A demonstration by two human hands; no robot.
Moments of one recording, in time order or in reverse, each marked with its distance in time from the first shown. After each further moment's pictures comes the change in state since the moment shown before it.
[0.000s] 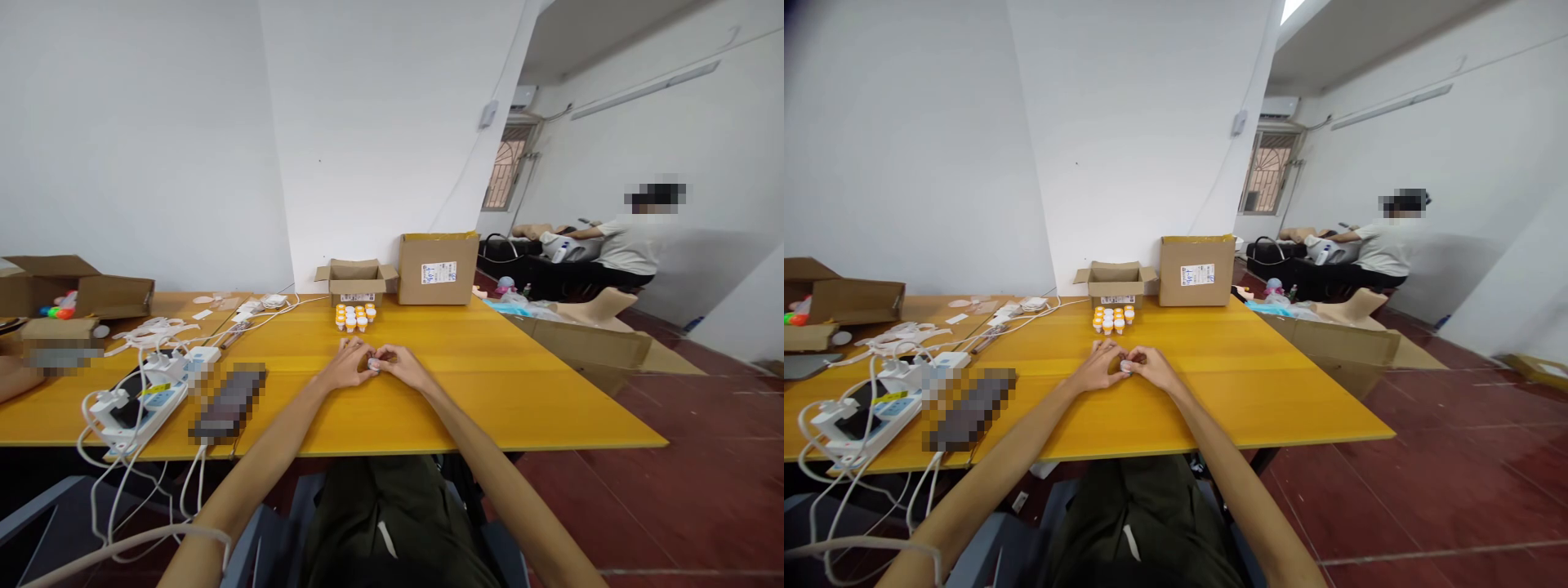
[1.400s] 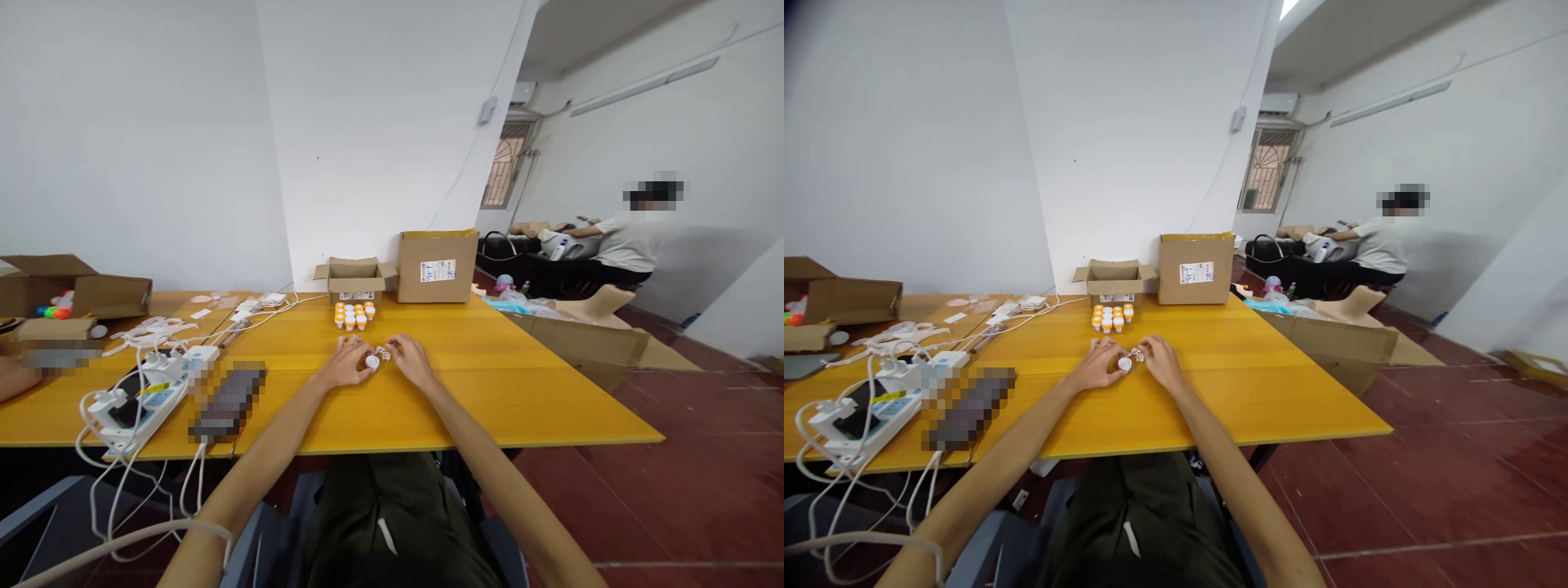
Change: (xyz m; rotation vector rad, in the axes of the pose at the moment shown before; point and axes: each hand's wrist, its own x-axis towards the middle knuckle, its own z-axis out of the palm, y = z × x) left_hand 0.001 0.003 -0.003 0.003 -0.003 -0.019; right_hand 0.001 0.015 -0.011 -0.483 0.317 -0.109
